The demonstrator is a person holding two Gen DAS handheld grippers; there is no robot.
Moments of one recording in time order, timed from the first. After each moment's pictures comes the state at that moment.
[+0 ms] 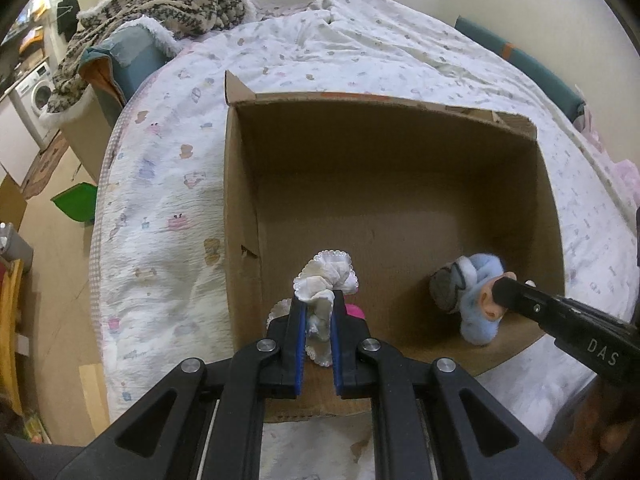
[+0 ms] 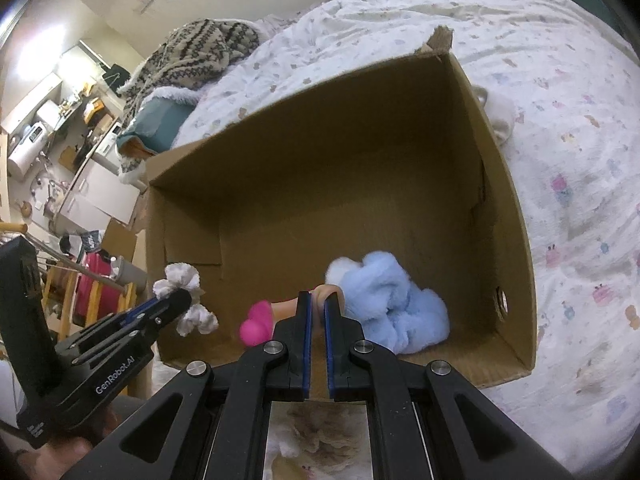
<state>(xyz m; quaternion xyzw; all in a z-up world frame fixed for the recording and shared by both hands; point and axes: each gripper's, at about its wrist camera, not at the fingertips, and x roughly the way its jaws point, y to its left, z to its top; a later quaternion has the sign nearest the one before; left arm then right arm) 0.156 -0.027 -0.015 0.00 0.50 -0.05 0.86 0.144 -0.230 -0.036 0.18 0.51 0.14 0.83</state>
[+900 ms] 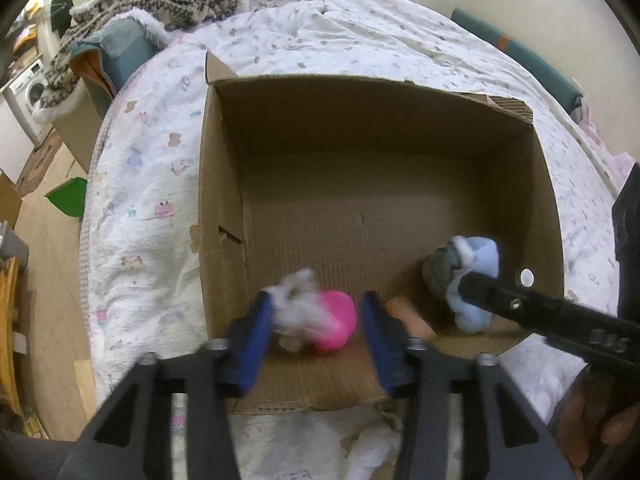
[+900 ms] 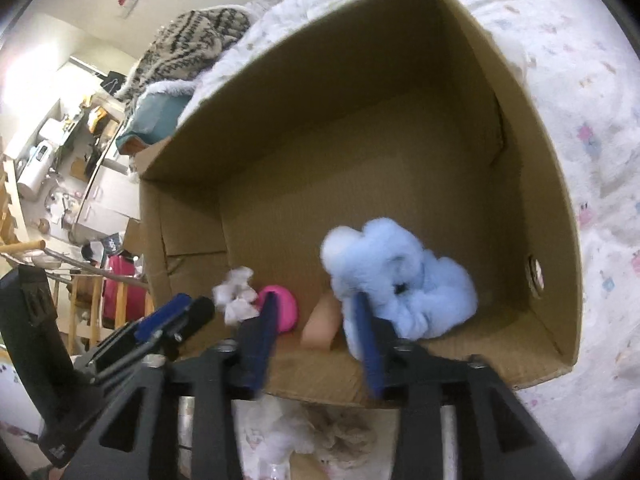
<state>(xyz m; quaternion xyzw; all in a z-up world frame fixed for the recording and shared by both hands) 0.153 -0.037 -0.022 0.00 0.51 -0.06 0.86 0.152 -0.239 -0.056 0.25 0.53 0.17 0.79</state>
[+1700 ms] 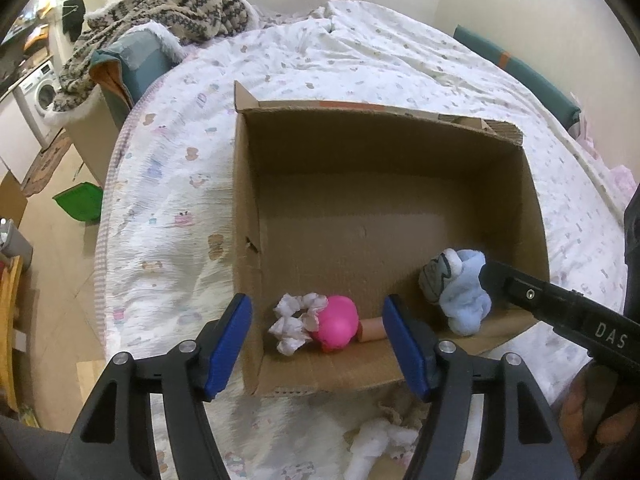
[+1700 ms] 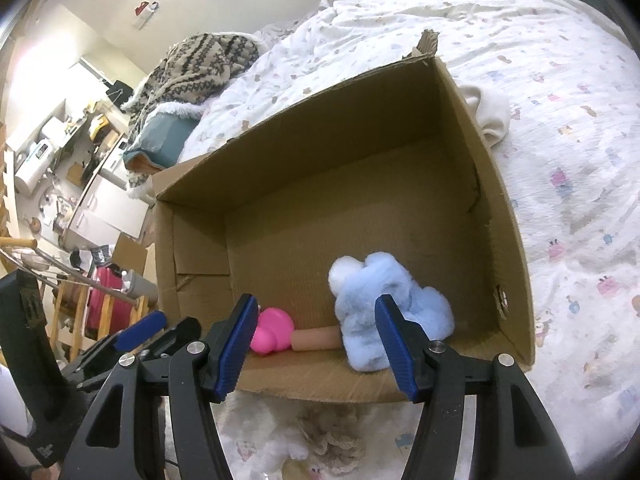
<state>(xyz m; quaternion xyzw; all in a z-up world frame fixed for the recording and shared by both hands) 0.138 -0.023 -0.001 -0.01 0.48 -0.05 0.87 0.140 -0.238 -0.032 0.22 0.49 0.15 0.83</state>
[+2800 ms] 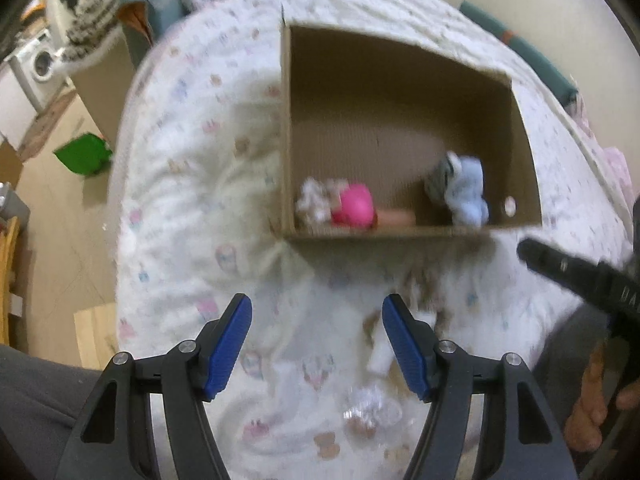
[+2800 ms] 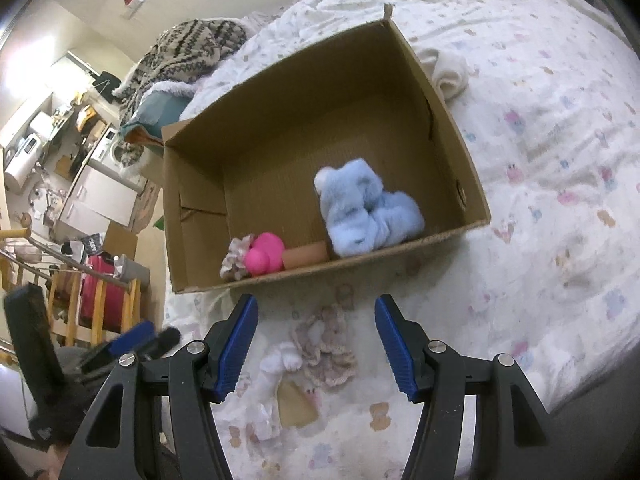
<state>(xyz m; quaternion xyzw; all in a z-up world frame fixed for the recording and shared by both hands) 0.065 0.007 -0.021 -0.03 0.56 -0.06 0.83 0.072 -0.243 -0.031 0.22 0.53 0.13 0.81</state>
